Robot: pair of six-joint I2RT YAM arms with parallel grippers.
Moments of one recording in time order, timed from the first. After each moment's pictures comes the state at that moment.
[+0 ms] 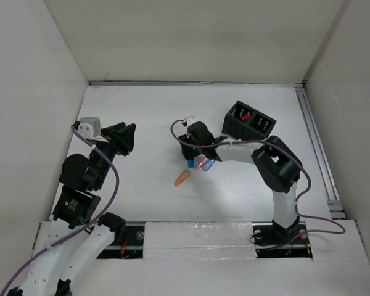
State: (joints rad) left arm -0.44 0.52 0.86 -0.19 -0.12 -0.29; right arm 0.76 1.97 1.21 0.02 0.07 0.26
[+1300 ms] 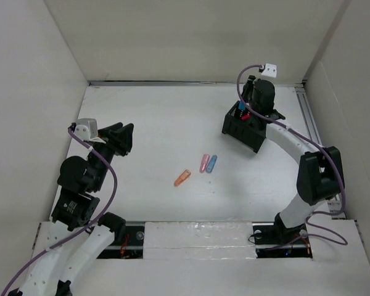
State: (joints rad) left arm -0.44 0.51 0.86 -0.19 -0.15 -0.29; right arm 0.29 1.64 1.25 0.30 0.33 0.24
